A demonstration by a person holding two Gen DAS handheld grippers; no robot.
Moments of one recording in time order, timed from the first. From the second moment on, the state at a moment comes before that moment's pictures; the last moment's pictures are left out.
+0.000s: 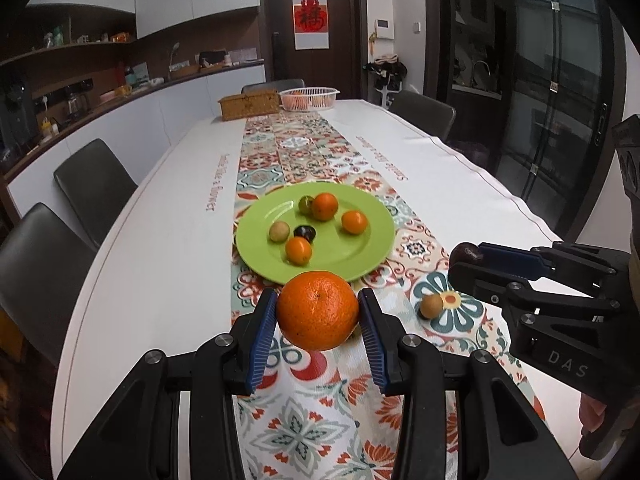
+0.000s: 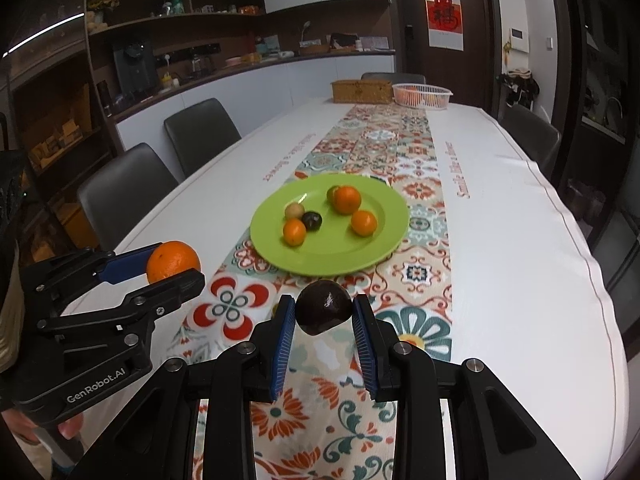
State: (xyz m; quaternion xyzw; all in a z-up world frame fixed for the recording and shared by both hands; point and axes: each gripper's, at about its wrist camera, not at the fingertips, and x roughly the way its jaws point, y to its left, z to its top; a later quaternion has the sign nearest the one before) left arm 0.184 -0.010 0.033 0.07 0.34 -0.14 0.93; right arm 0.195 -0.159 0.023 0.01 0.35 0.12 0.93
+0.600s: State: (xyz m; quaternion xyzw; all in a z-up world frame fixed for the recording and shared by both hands) left arm 0.230 -0.007 0.055 0.06 0.32 -0.14 0.93; right arm 0.245 -0.157 0.047 0.00 0.33 0.12 0.94
